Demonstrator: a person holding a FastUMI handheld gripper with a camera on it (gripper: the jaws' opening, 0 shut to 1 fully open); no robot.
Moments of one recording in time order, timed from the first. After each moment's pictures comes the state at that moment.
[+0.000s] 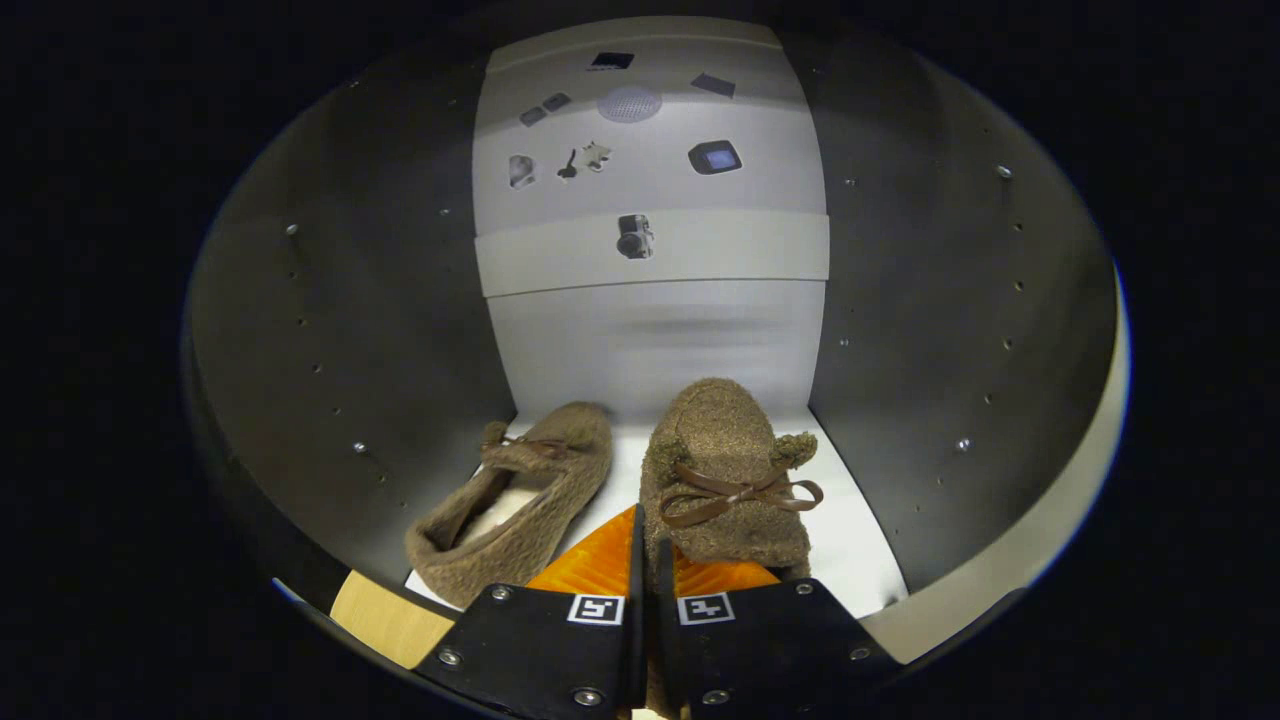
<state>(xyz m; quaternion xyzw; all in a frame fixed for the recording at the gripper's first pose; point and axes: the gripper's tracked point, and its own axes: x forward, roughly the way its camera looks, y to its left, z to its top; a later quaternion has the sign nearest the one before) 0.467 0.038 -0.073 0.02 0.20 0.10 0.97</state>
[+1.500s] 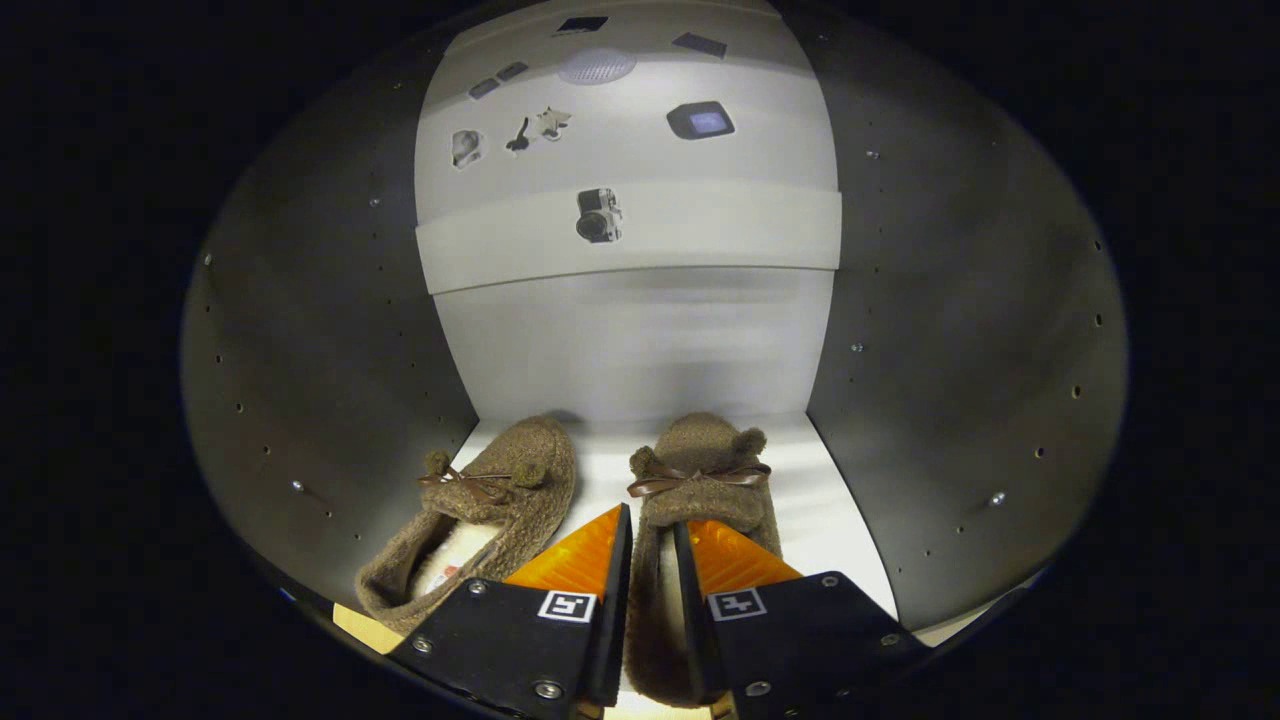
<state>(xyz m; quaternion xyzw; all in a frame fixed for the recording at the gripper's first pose) 0.504 0.032 -0.076 0.02 0.23 0.08 0.97</state>
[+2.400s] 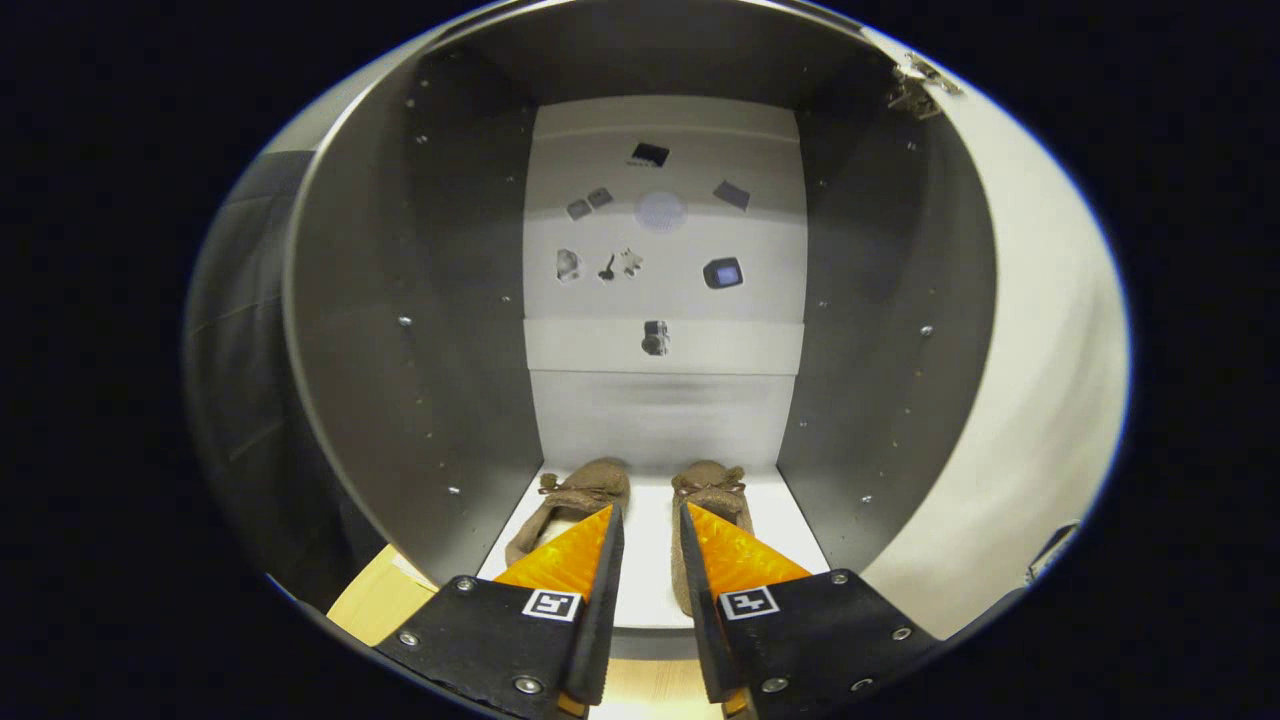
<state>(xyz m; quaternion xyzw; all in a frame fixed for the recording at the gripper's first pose) 0.374 0.038 0.029 -0.01 0.11 0.08 0.99</state>
